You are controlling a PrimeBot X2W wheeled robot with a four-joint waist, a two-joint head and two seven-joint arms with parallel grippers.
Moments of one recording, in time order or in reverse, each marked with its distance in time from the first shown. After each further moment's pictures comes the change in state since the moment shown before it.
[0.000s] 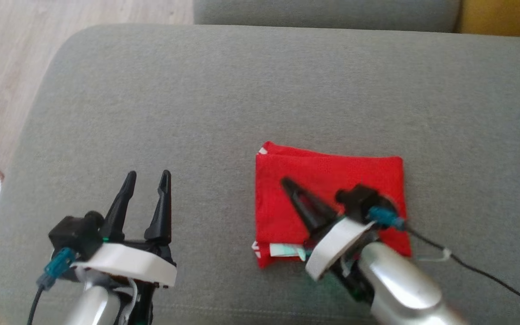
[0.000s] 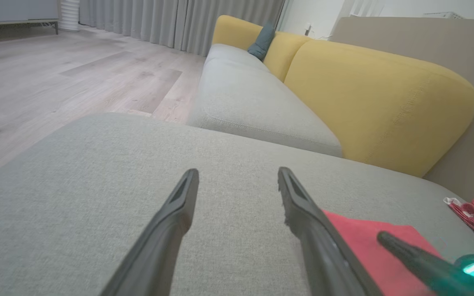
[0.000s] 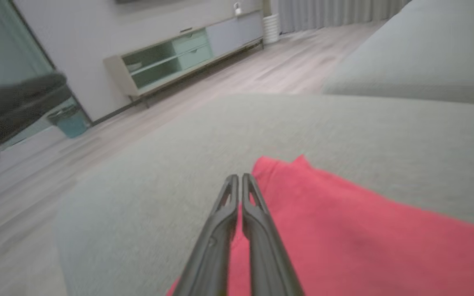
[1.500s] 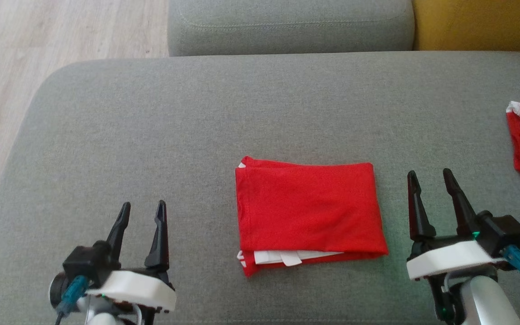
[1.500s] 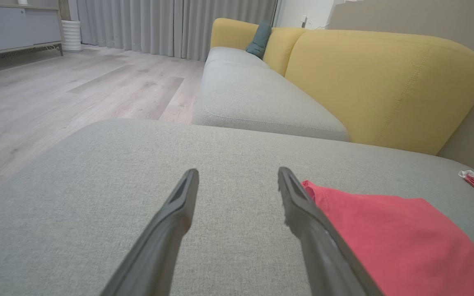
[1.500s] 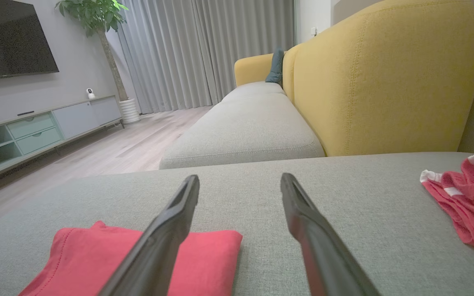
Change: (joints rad) left arm 0.111 -0.152 0.171 0.104 0.260 -0.089 0.000; right arm 0.346 0.017 -0.673 -0.347 -0.267 0.000 -0.007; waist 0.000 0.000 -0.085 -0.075
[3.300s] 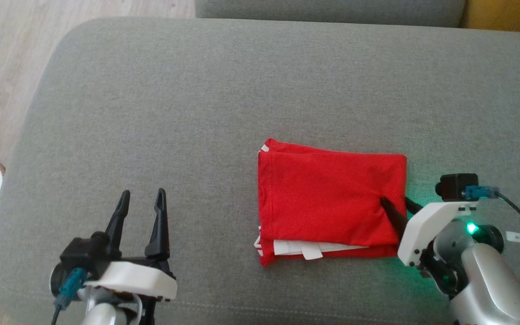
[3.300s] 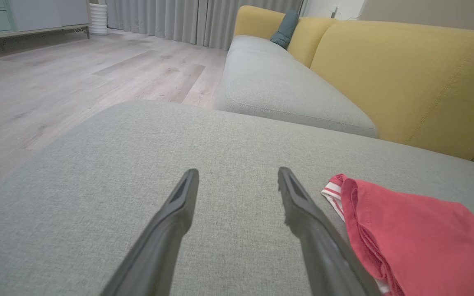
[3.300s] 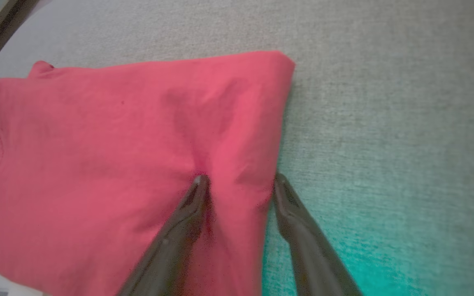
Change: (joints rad) left arm -0.022 -0.073 0.078 0.011 0.061 -0.070 0.000; right arm -0.174 -0.078 0.088 0.207 0.212 0.000 0.641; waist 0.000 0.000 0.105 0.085
